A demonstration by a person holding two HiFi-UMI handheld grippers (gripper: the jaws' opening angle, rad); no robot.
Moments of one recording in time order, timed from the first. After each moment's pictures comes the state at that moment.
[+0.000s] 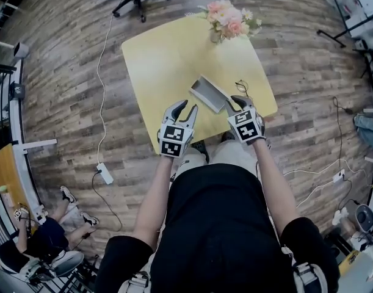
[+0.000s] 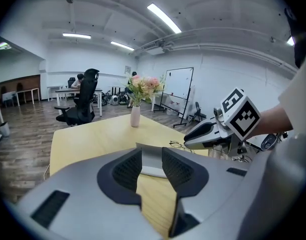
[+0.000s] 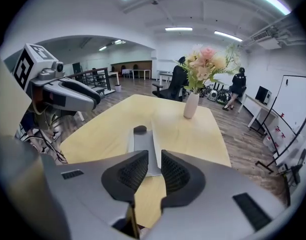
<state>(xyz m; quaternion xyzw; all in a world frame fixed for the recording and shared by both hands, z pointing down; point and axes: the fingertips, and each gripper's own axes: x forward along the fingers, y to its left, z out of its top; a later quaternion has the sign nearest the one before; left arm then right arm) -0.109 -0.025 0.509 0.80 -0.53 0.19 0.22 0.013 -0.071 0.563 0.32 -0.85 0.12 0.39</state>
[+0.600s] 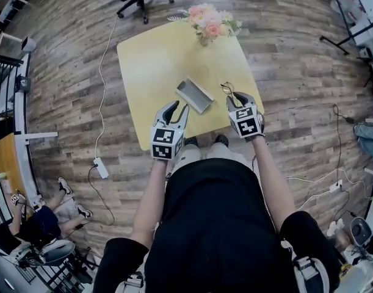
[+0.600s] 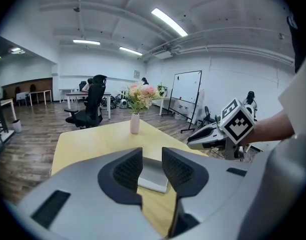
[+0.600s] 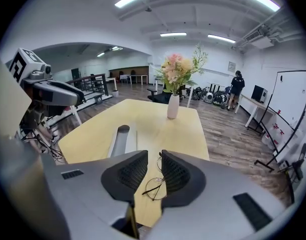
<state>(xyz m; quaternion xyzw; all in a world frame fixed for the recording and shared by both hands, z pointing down) -0.050 -0.031 0.472 0.76 -0.59 0.17 0.21 0.100 -0.112 0.541 0.33 -0.86 0.12 0.36</state>
